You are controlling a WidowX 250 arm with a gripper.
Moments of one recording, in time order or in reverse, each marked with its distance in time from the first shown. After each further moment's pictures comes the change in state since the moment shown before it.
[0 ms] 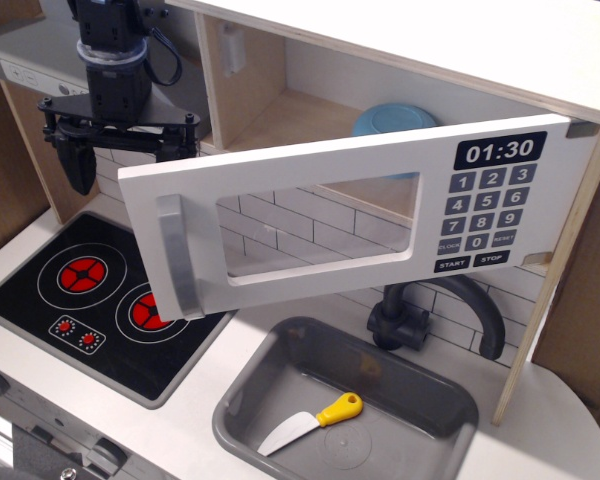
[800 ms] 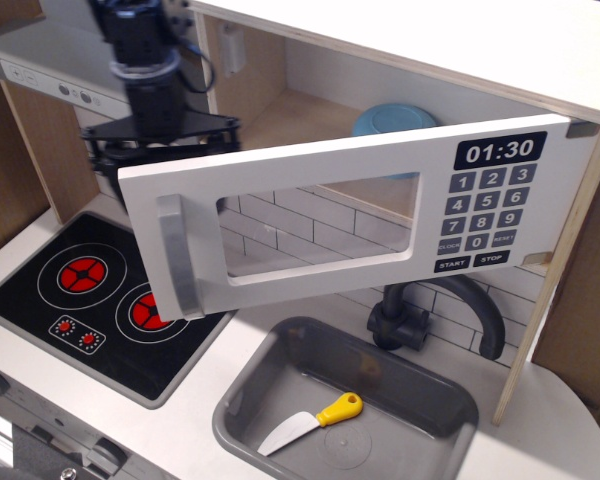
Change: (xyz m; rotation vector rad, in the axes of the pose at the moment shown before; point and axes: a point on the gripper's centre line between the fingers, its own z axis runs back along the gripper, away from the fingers) arm -0.010 -0.043 -0.002 -0.158 0.055 0.079
